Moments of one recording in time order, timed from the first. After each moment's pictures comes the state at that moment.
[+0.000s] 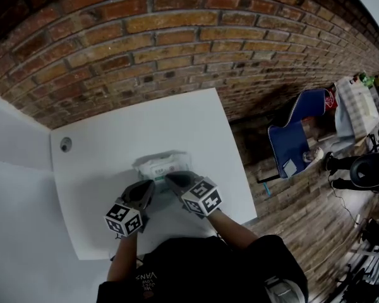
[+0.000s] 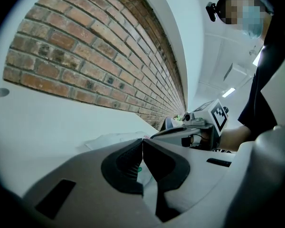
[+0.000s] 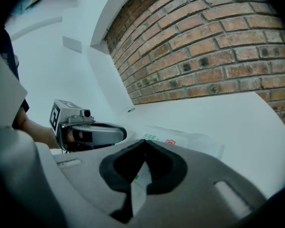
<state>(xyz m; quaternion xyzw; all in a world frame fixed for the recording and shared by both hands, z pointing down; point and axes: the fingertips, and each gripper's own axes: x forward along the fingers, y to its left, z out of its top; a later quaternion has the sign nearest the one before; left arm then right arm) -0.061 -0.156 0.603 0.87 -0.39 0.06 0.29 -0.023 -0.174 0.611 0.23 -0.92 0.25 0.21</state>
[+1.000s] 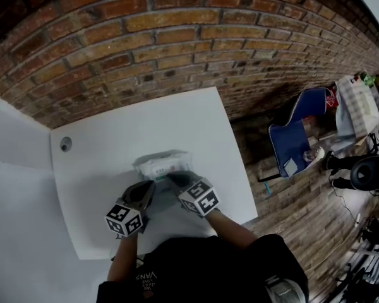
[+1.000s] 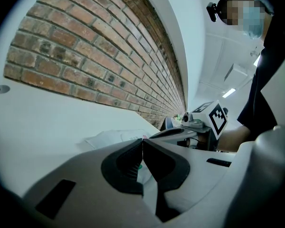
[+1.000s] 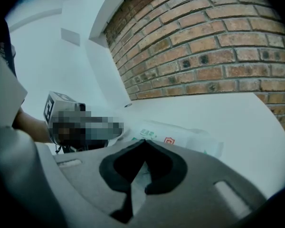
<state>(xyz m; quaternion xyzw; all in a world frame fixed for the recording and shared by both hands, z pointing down) -0.061 -0.154 0.608 0.87 -0.39 0.06 0.29 -0.022 -0.176 0.628 0.25 -0.91 0.24 0.24</state>
